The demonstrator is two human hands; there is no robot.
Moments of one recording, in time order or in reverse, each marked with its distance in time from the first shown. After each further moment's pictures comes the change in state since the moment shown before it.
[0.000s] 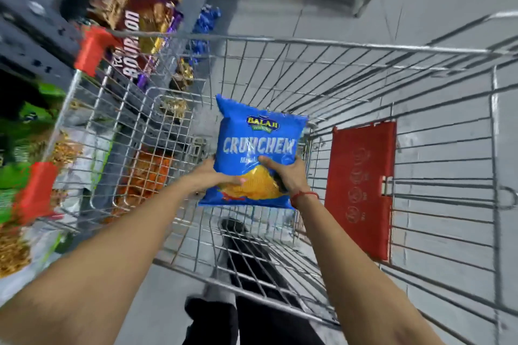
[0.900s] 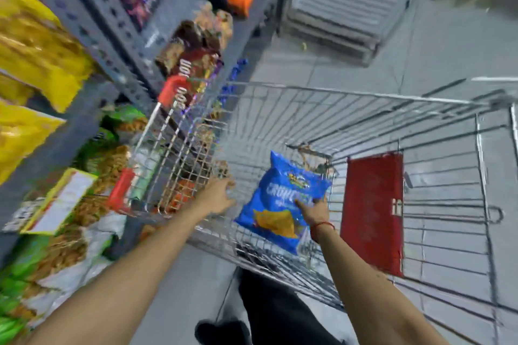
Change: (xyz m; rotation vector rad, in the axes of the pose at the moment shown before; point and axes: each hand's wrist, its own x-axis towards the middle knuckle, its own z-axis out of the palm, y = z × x) left_hand -0.077 -0.005 -0.032 0.571 0.227 0.090; right_hand -0.029 0.031 -0.003 -0.394 0.211 0.095
